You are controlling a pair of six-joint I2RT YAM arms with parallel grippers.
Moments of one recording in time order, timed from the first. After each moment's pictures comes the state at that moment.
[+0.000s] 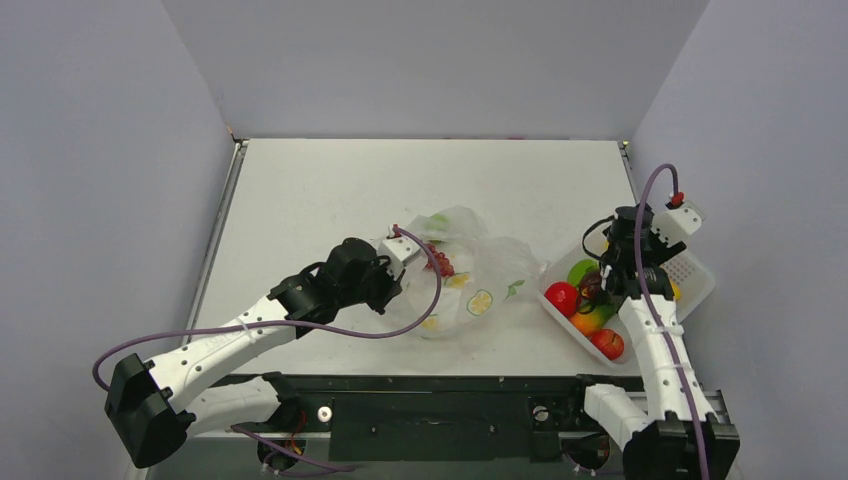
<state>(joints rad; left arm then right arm) -0.84 1.08 0.82 -0.39 0.04 -0.01 -0.01 0.91 0.81 -0.38 0.72 0.57</state>
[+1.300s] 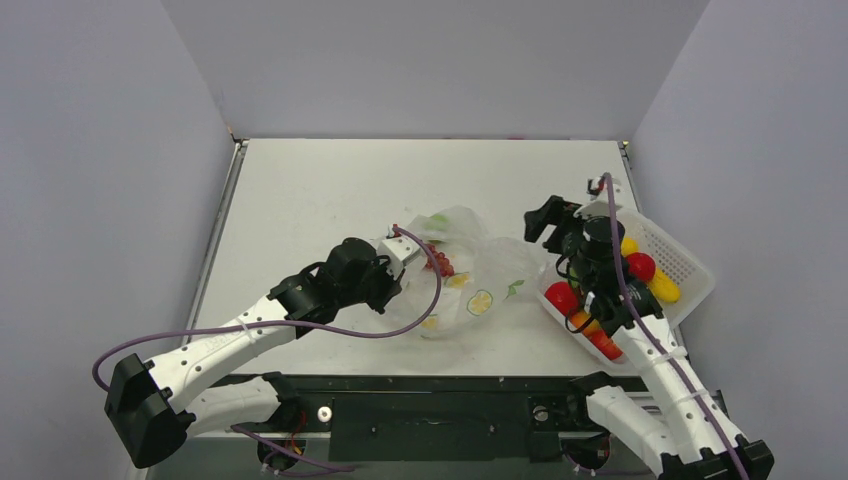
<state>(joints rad) -0.84 1.08 0.83 -0.39 0.03 -0.01 0.24 0.85 0.80 -0.26 0.16 0.42</state>
